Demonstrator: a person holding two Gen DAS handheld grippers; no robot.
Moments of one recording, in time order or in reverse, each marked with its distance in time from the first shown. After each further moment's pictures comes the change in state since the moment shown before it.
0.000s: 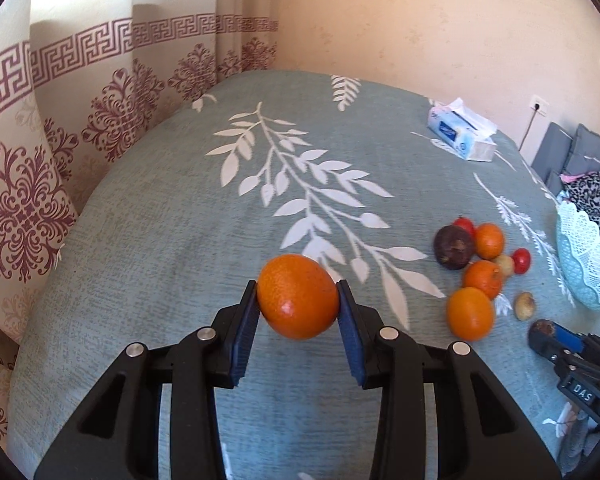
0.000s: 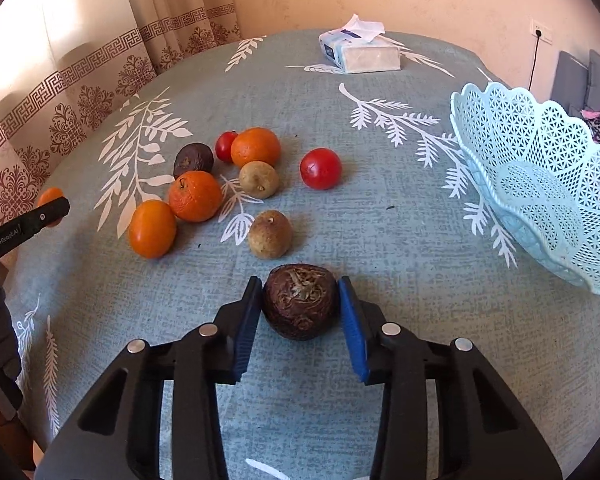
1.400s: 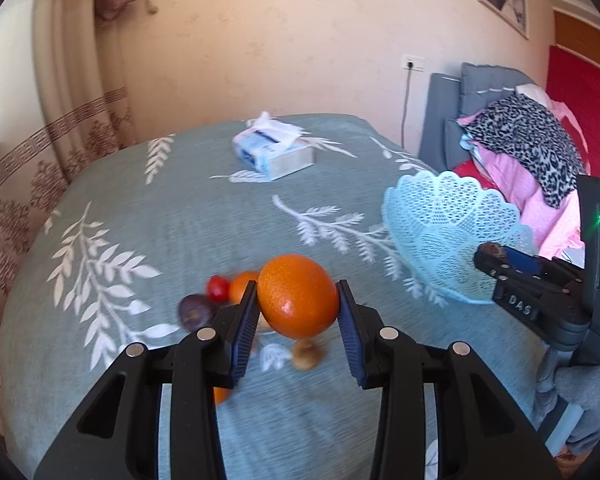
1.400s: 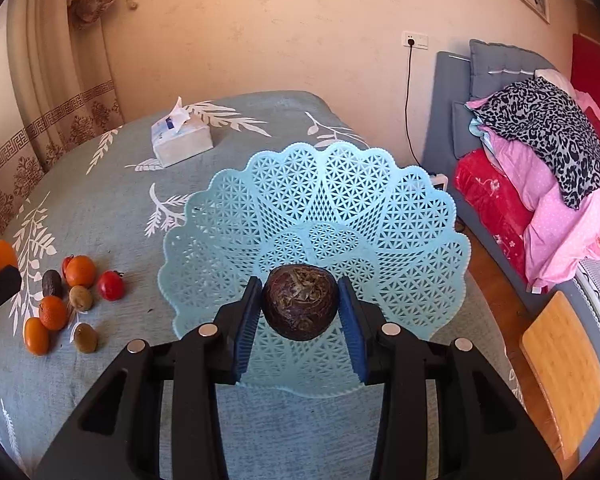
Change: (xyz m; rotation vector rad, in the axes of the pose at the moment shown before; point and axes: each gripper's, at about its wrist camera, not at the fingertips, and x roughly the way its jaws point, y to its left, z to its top) left arm -0.029 -0.208 0.024 0.364 -0.068 -0.254; right arm -0.066 -0.140 0.028 0.226 -0.184 -0.328
